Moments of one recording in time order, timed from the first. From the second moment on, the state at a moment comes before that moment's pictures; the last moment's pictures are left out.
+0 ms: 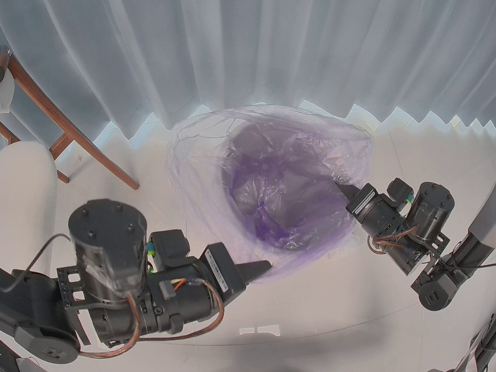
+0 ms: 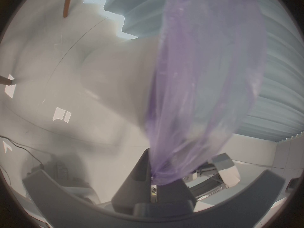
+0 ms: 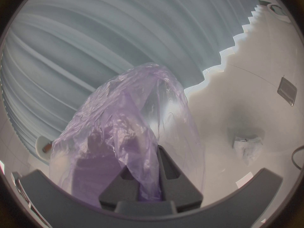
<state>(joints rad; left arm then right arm) -0.89 1.57 -0.60 -0.70 -0.06 -1.18 0.53 1.93 -0.52 -1.46 -0.08 0.76</state>
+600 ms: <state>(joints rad) -0.88 1.58 -0.52 -0.77 -0.06 -1.06 0.51 1.78 -0.57 -1.23 0.04 0.94</state>
